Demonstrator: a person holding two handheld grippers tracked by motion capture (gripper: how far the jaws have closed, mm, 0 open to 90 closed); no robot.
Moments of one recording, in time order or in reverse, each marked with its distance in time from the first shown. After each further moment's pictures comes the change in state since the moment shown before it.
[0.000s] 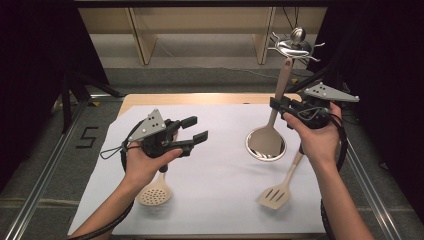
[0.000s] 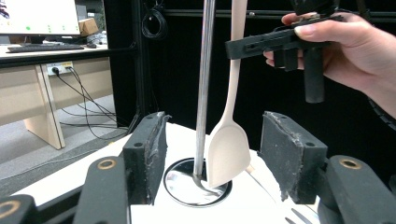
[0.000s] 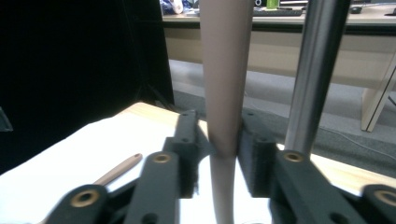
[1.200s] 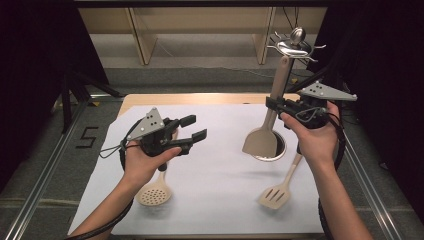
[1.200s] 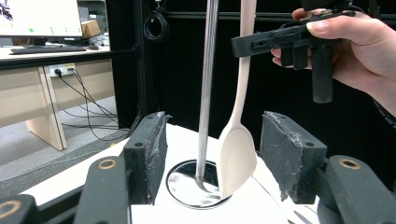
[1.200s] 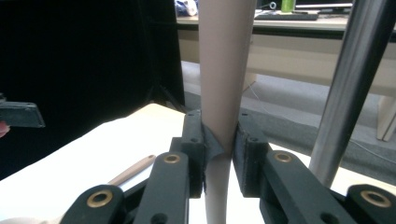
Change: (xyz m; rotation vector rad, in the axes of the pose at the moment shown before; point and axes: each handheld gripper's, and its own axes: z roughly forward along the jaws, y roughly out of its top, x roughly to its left) left arm 0.001 0.001 0.000 -0.004 0.003 0.004; right arm 0.010 0.006 0.003 -0.012 0.039 -0.034
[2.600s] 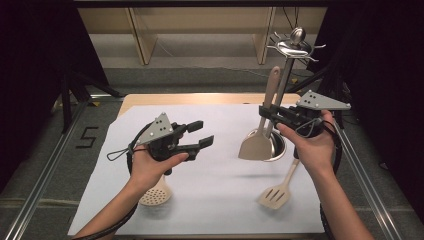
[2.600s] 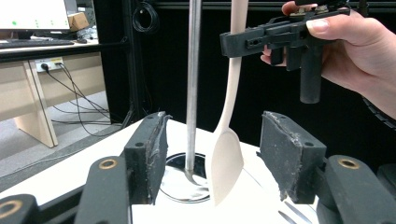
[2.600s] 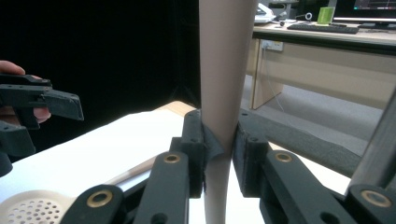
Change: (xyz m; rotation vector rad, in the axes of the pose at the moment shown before) left arm -0.008 -0.007 0.010 0.031 -0.017 0.001; right arm 0.005 -0.018 0.002 -0.024 0.133 -0.063
